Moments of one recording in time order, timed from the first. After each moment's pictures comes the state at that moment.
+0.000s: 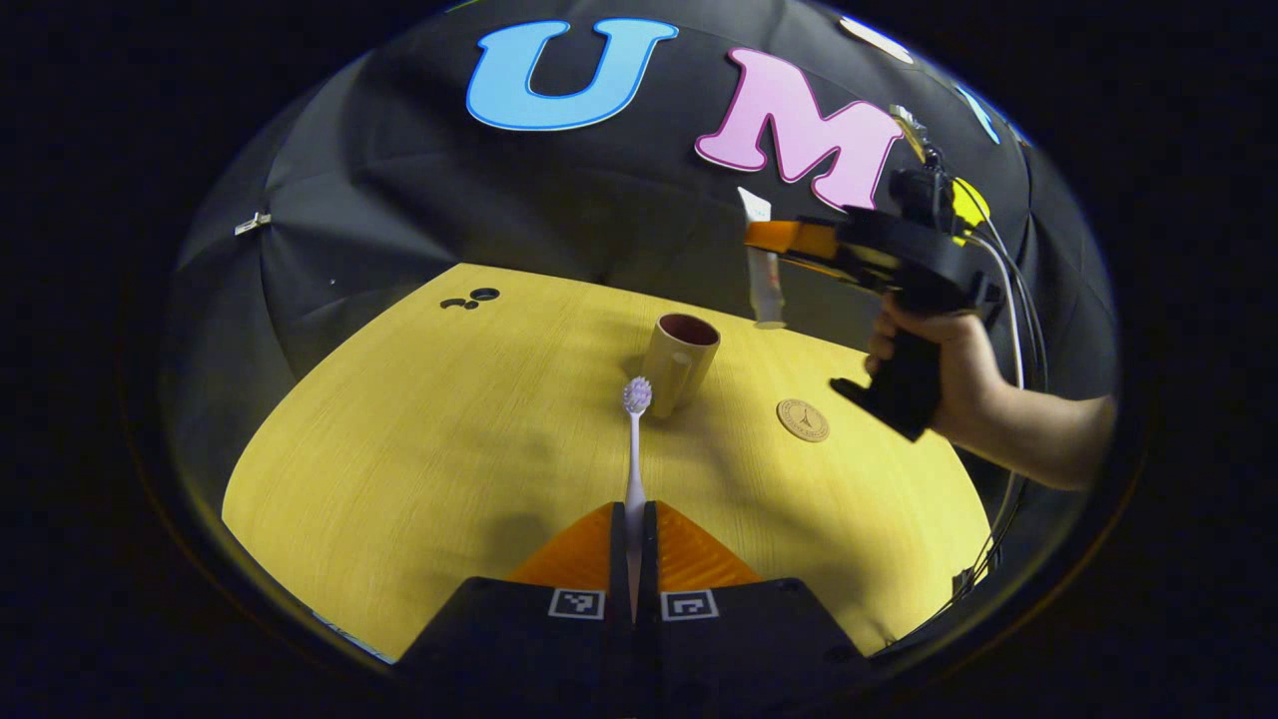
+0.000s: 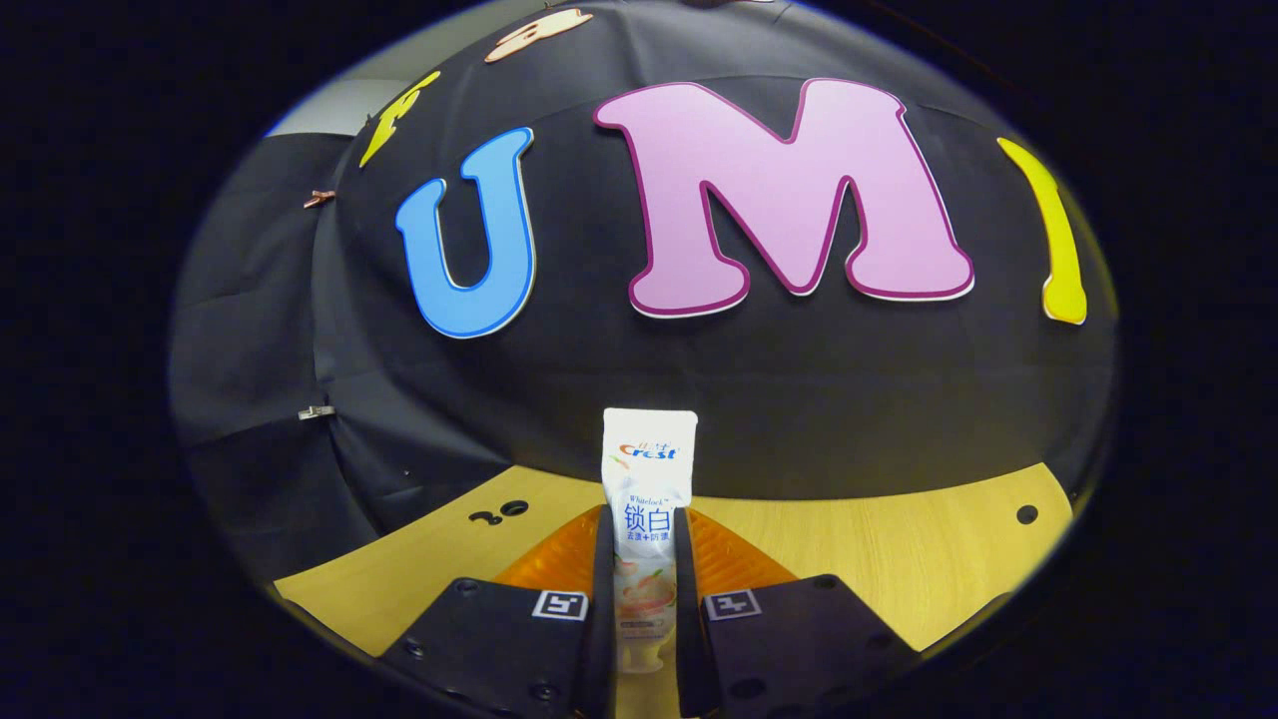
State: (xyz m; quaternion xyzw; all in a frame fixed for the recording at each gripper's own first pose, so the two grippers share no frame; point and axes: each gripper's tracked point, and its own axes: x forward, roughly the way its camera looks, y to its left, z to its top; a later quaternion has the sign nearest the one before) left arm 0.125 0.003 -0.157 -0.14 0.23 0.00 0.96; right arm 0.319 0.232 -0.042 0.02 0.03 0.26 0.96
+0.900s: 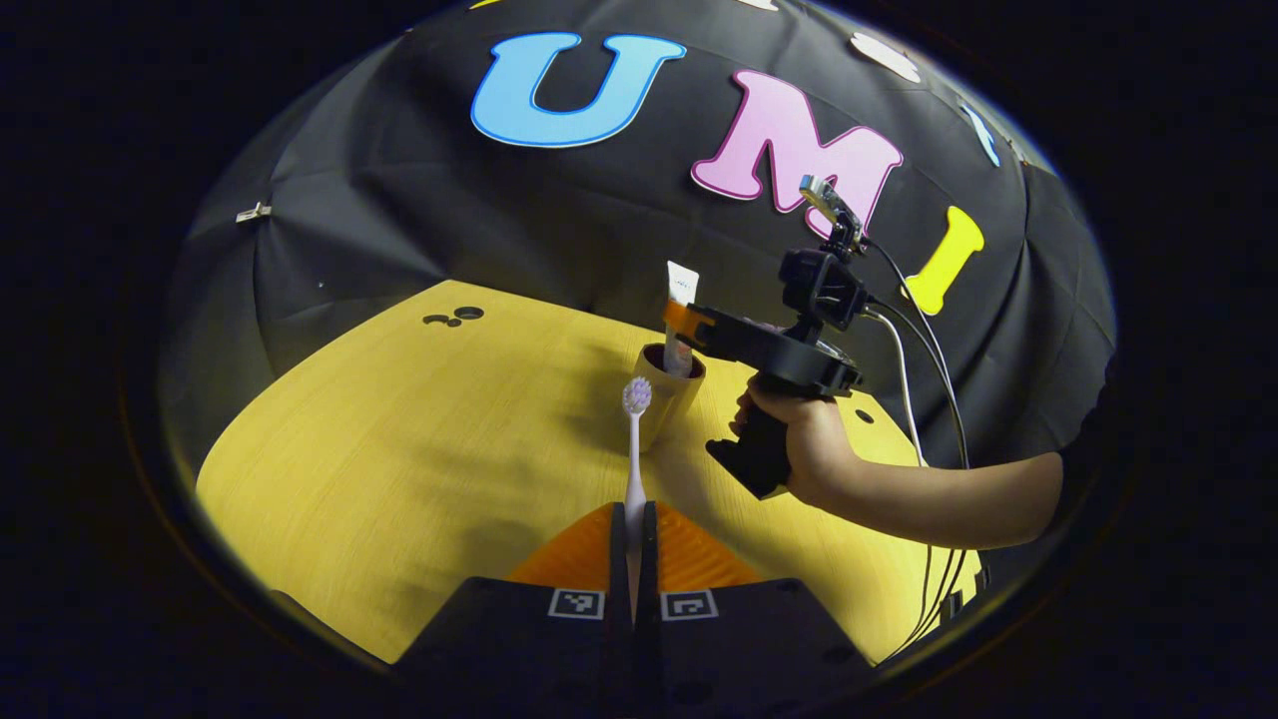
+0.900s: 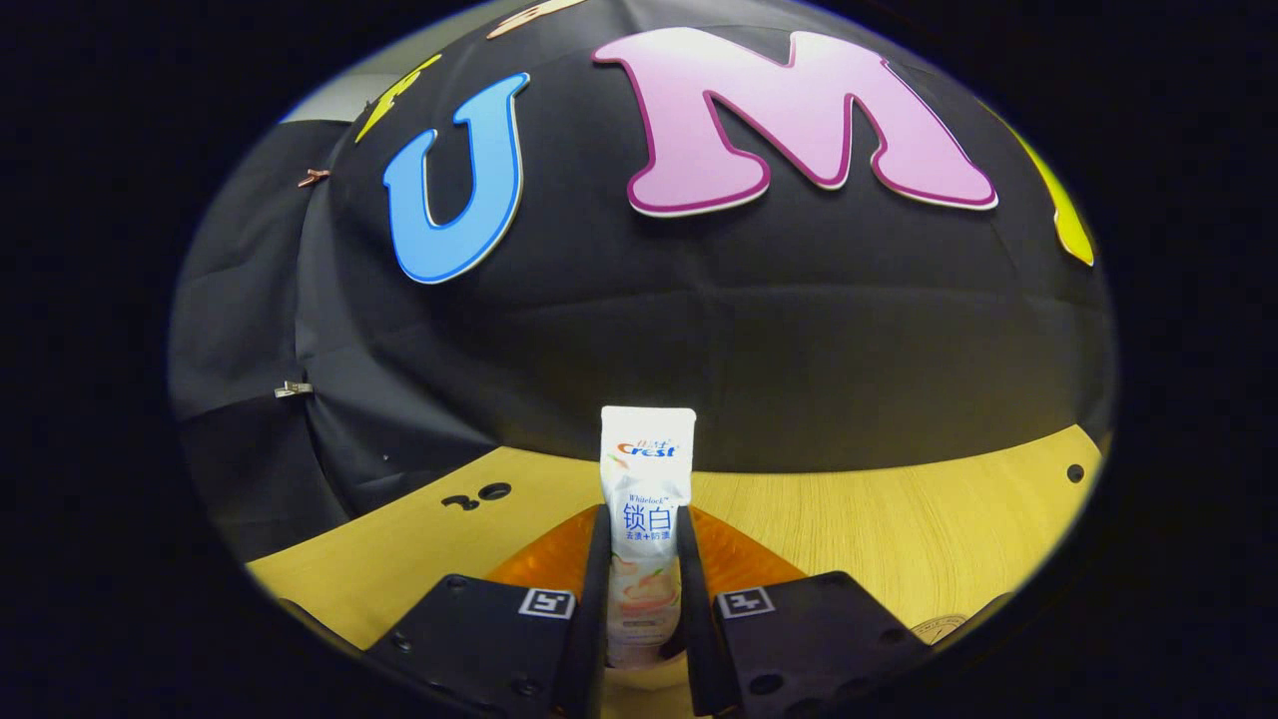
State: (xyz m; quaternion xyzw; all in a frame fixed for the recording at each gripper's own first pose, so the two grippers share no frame) left arm 0.157 -0.012 -0.153 -0.16 0.18 -0.01 0.97; right arm 0.367 0.267 -0.126 0.03 0.05 0.27 0.96
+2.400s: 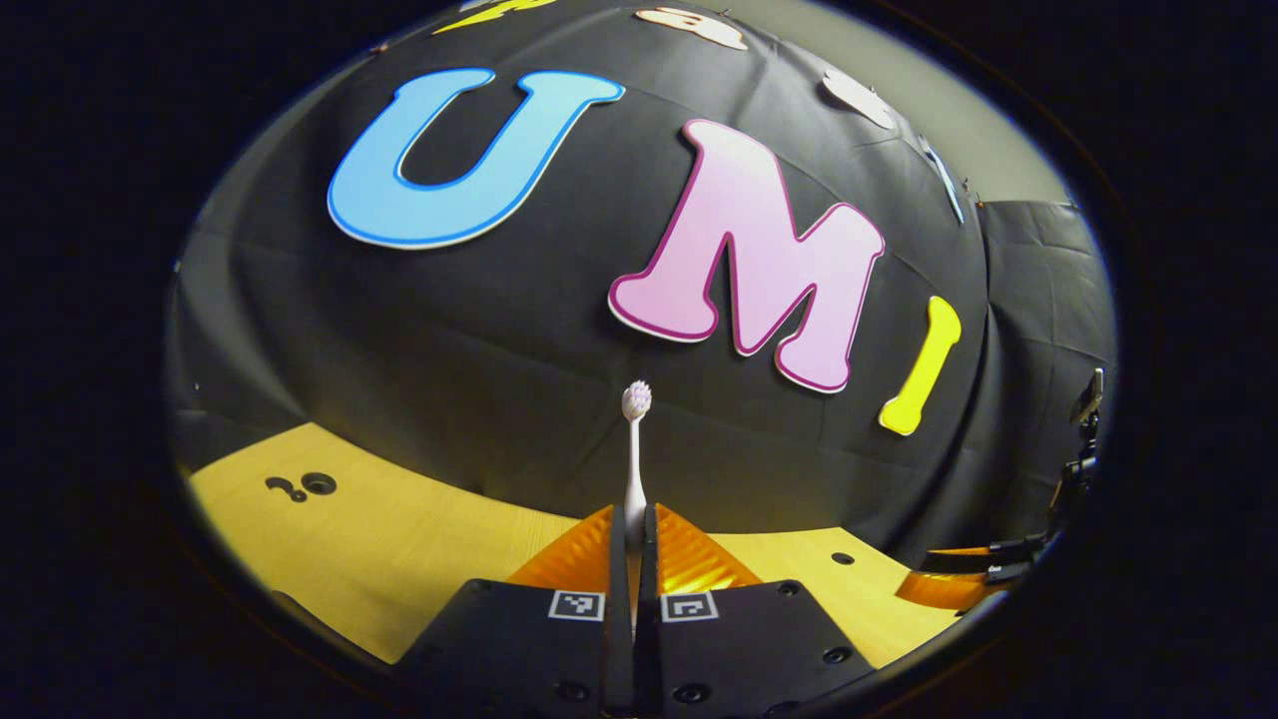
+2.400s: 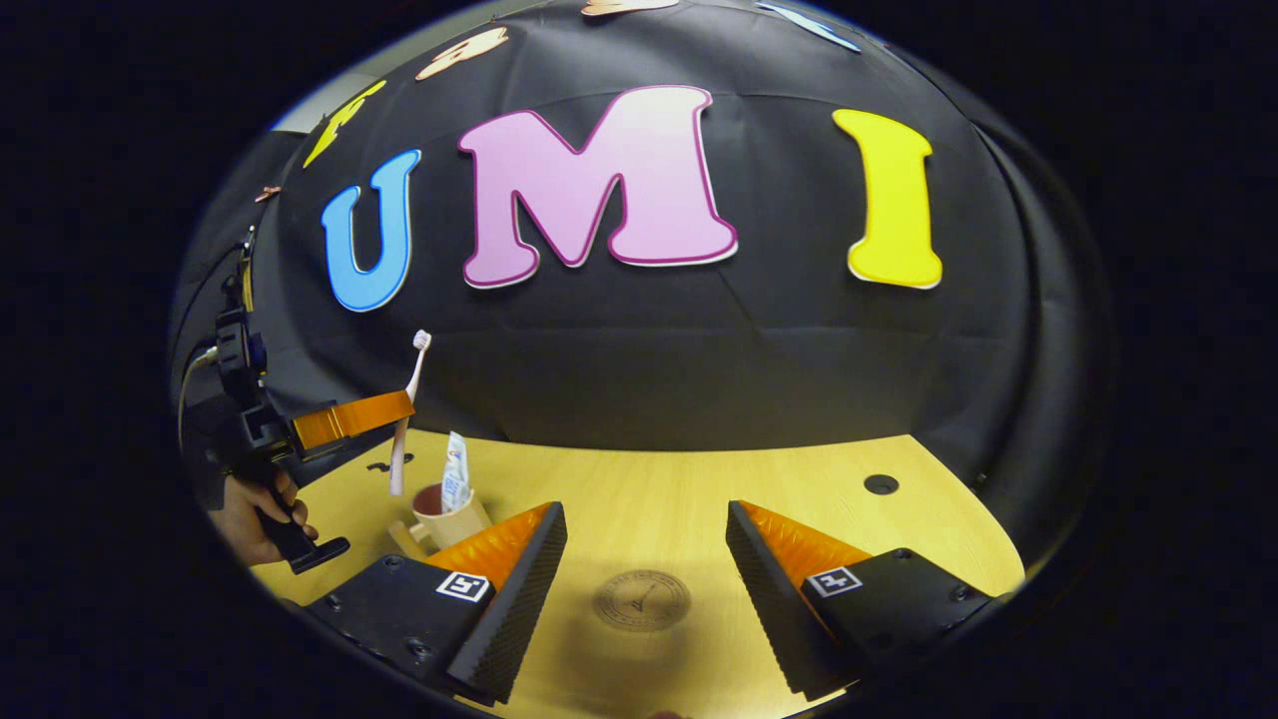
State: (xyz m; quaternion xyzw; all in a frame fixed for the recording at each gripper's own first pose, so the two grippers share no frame) left arm 0.397 -0.027 -0.025 -0.16 -0.04 -0.09 0.98; right arm 0.277 0.004 -0.086 0.00 0.06 0.13 0.99
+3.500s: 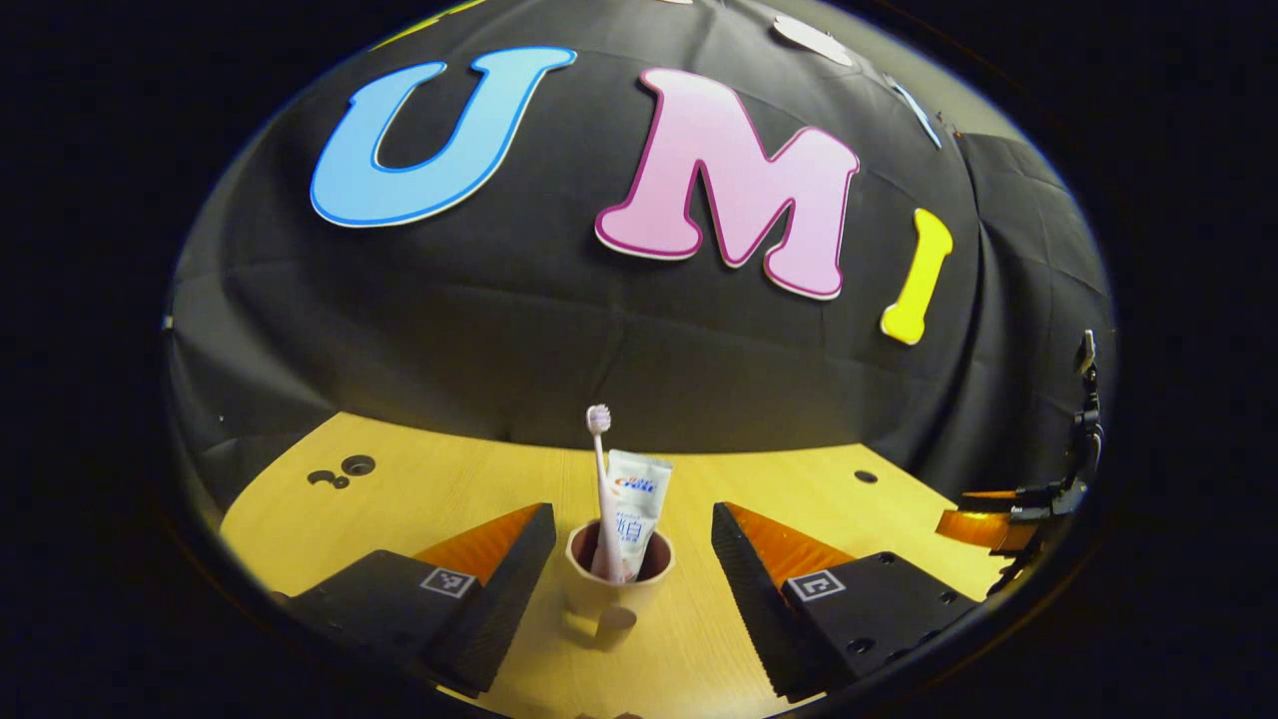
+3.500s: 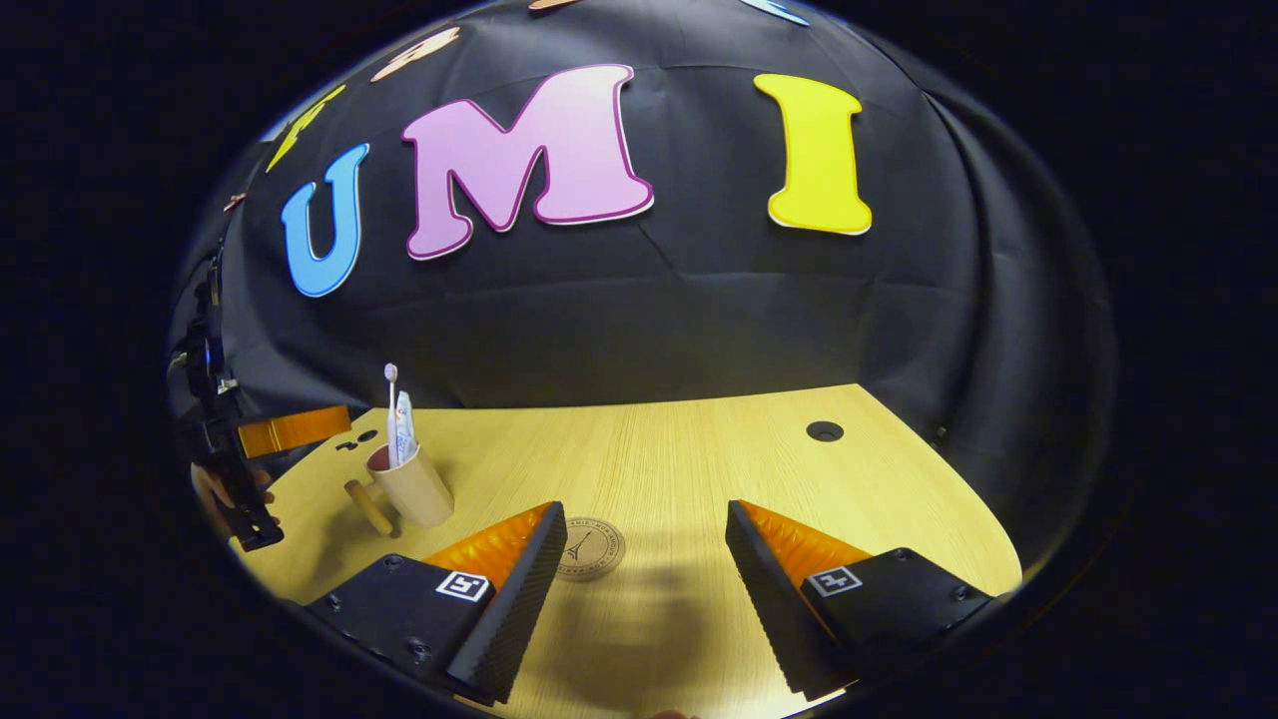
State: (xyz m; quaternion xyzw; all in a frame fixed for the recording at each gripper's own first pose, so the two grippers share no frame) left arm 0.344 -0.023 -0.065 -0.06 0.09 -0.08 0.99; right arm 0.262 -0.059 -0.116 0.02 0.11 0.08 0.99
